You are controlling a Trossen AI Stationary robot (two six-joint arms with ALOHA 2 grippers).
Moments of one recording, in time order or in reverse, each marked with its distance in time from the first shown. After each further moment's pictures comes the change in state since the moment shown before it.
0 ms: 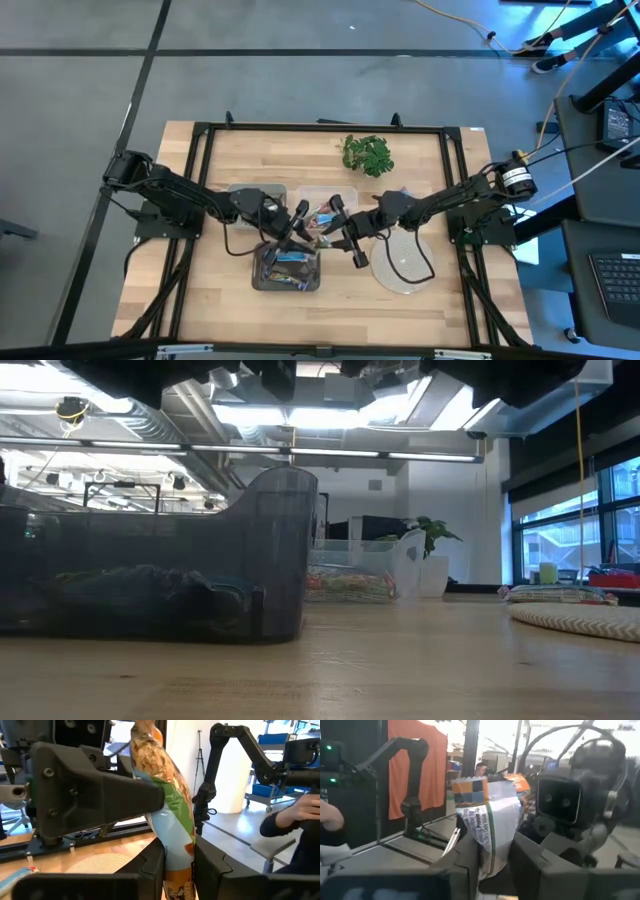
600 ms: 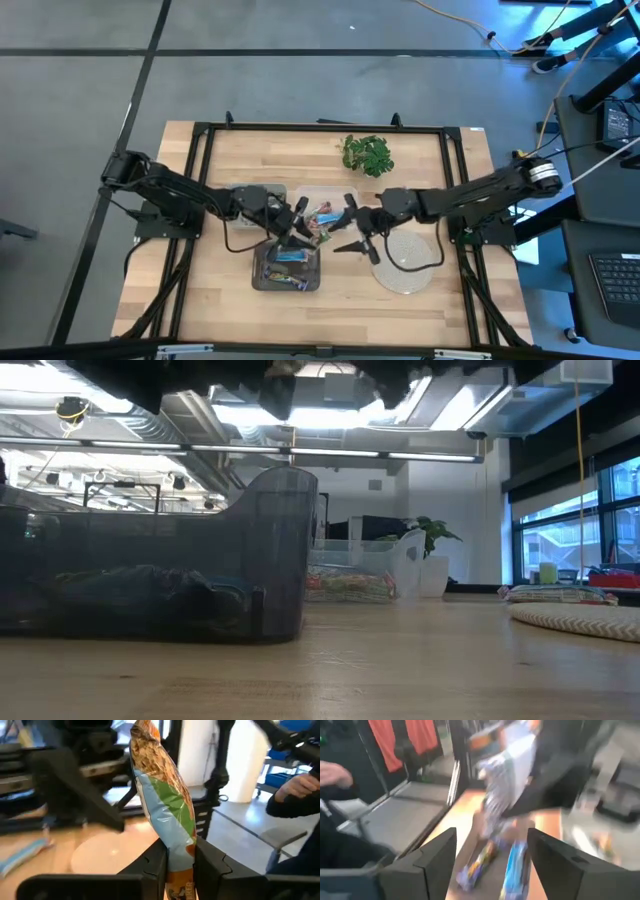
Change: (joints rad) left arm 0.043 -0.022 0.000 -0.126 -0.011 -0.013; right arm -0.003 -0.236 0.000 -0.637 0.061 0.120
